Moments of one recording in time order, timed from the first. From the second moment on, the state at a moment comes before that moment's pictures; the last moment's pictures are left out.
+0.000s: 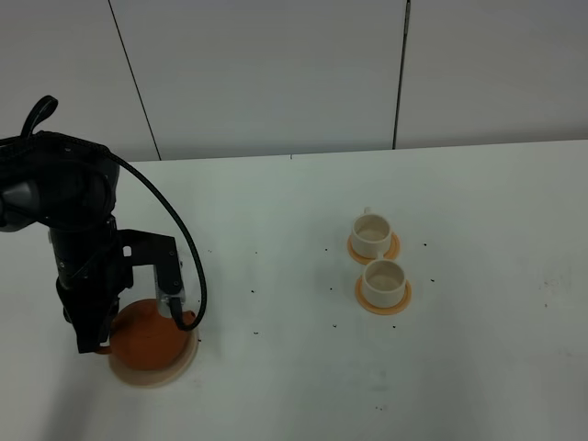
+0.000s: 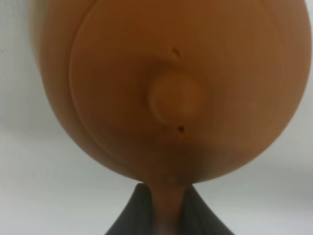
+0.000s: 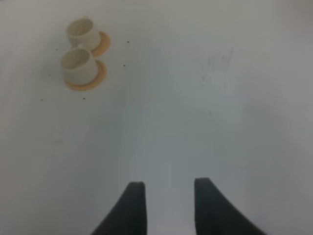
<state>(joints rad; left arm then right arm) -0.21 2.02 -1.40 0.23 1.13 1.04 -0.05 -0.01 -0.49 0.26 1.08 -0.13</state>
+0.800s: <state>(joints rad) -0.21 2.02 -1.40 0.22 1.13 1.03 -0.05 -0.01 -0.49 0.26 1.08 -0.13</state>
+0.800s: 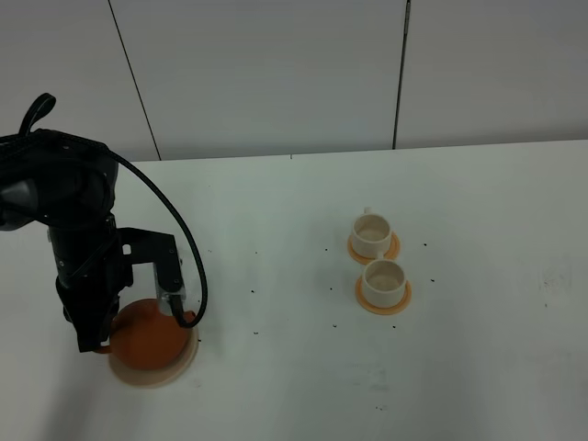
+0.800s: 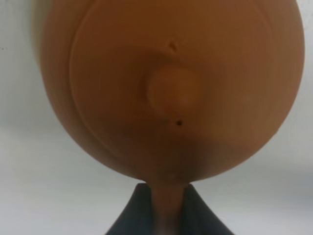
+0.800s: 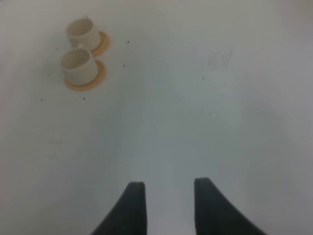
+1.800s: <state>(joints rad) -0.19 1.95 -1.40 0.13 1.07 1.03 -0.05 -0.01 -0.49 0.26 1.08 -0.13</state>
